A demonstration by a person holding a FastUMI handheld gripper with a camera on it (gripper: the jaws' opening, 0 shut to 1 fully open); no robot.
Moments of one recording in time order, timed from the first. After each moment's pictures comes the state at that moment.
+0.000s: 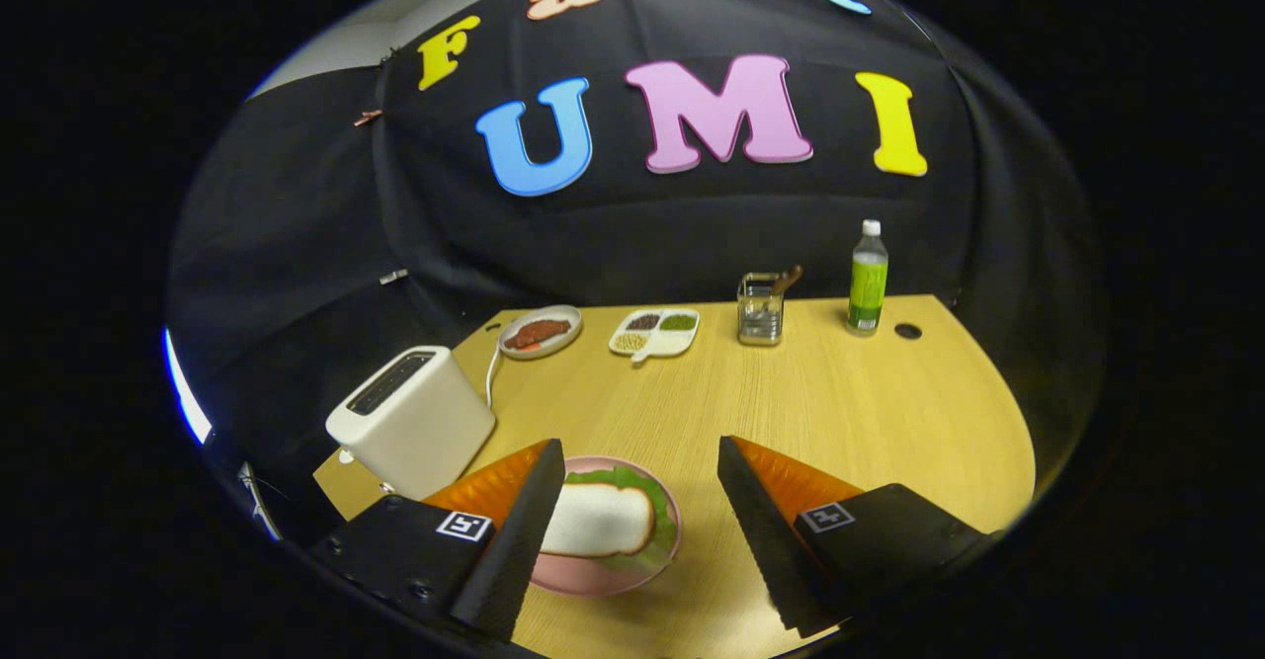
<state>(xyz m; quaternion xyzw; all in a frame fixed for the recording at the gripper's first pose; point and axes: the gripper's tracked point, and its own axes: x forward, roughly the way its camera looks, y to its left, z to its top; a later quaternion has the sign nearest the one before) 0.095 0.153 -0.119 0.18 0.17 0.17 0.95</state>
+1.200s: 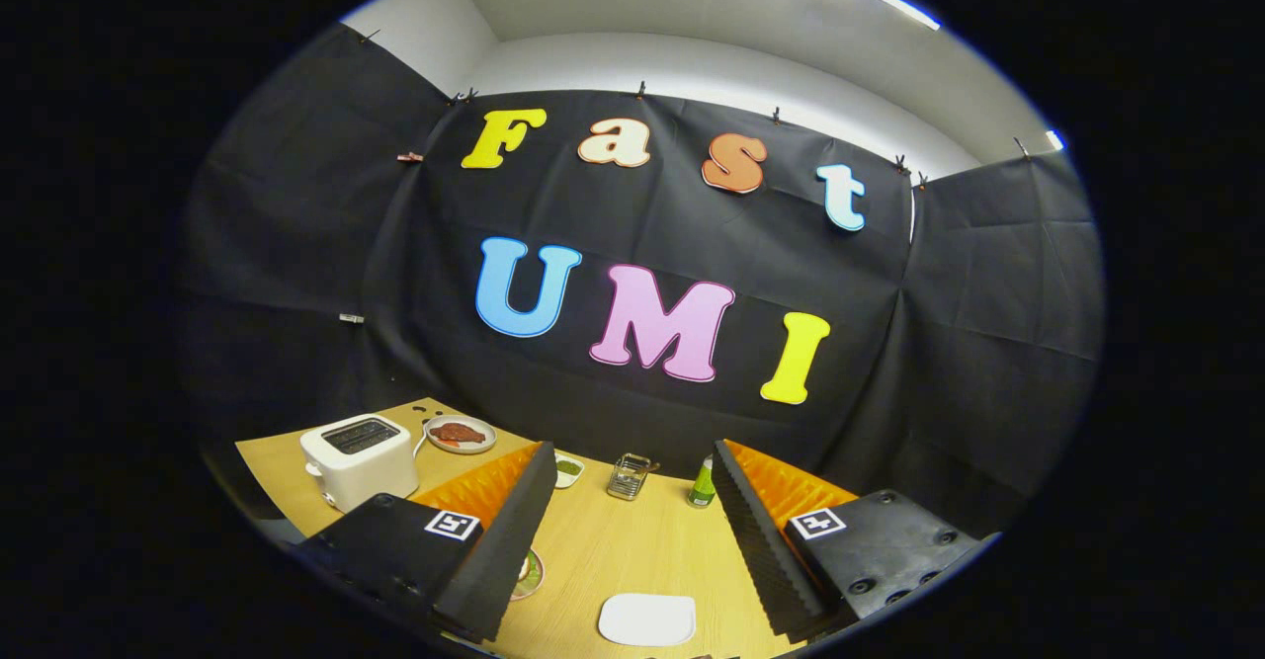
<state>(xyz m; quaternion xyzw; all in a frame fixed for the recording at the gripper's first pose) -0.014 0.043 0.058 0.02 -0.02 0.04 1.00</state>
